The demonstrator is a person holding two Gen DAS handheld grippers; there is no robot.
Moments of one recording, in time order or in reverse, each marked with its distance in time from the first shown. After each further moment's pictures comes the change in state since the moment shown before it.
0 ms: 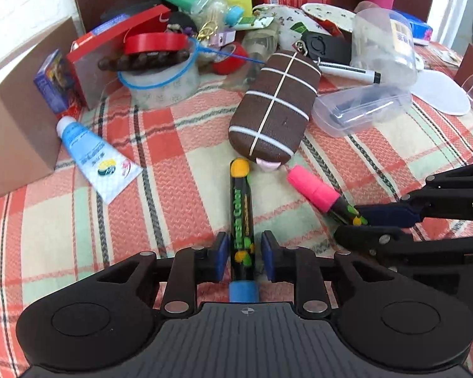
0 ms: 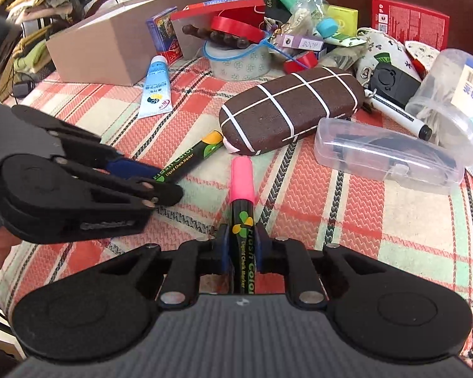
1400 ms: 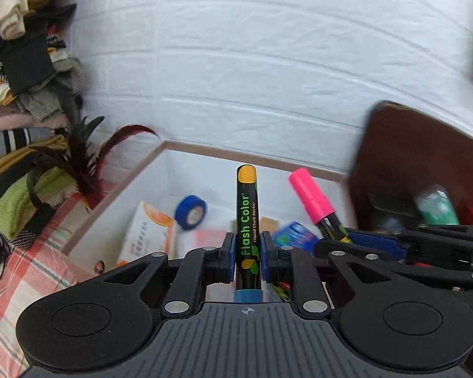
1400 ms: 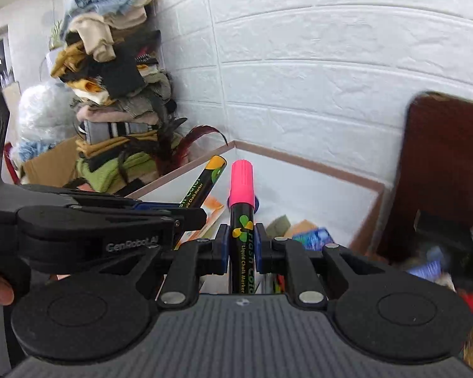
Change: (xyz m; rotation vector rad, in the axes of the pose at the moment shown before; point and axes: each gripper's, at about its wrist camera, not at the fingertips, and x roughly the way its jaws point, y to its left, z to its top) left arm -0.099 0.312 0.102 -0.480 -0.343 0.291; right arm 0.073 0.172 0.293 -0.202 -0.315 0.276
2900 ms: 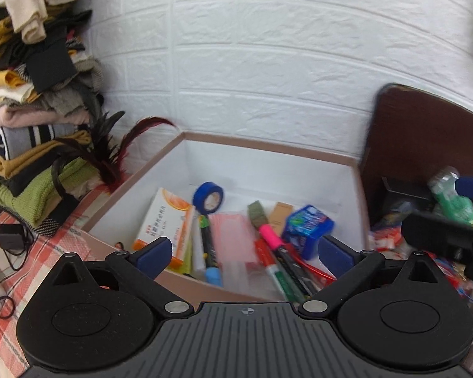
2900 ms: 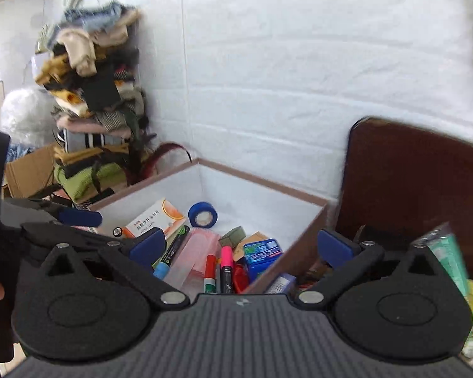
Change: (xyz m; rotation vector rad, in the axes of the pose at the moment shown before) left arm -0.037 -0.037 -0.033 0.052 -0.012 0.065; right arm -0.079 -0.027 -0.017 -0.023 -0.103 -0.095
